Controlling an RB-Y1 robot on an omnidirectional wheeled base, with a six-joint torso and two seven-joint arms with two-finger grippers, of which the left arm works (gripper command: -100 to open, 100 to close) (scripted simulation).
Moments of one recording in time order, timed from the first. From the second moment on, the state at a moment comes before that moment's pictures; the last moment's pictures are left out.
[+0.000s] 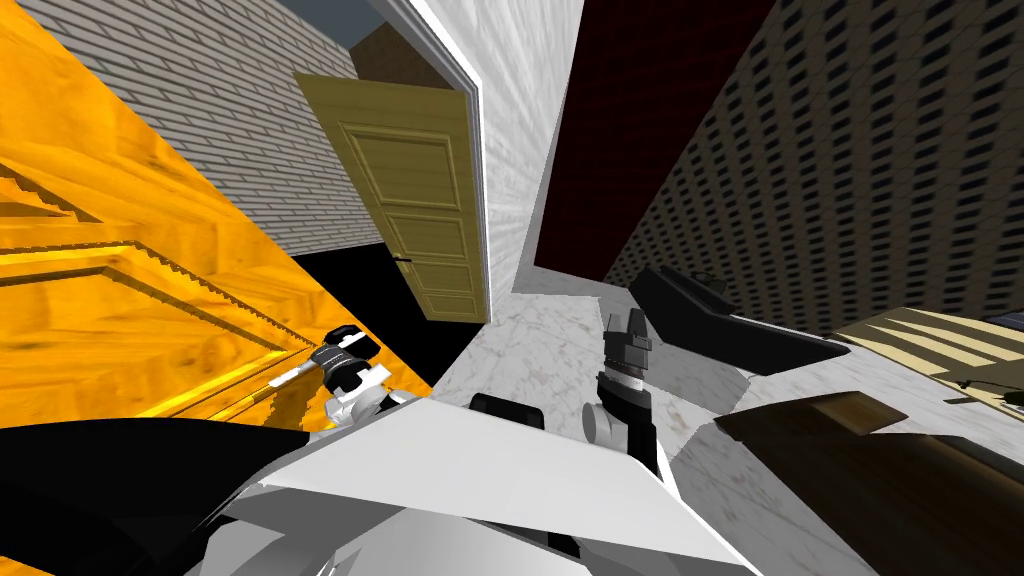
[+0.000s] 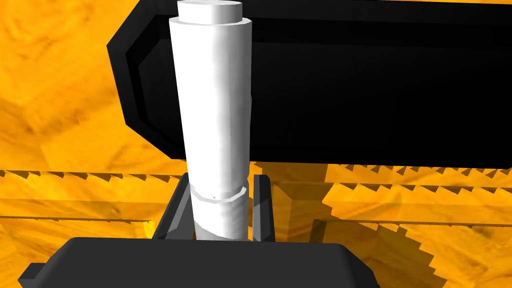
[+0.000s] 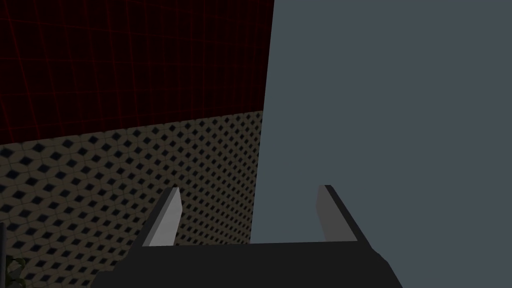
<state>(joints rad) -0.23 0.04 1.48 -1.17 -0.27 -0.33 0.03</state>
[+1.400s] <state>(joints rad) -0.26 0.08 1.69 -1.21 -0.28 -0.32 0.03</state>
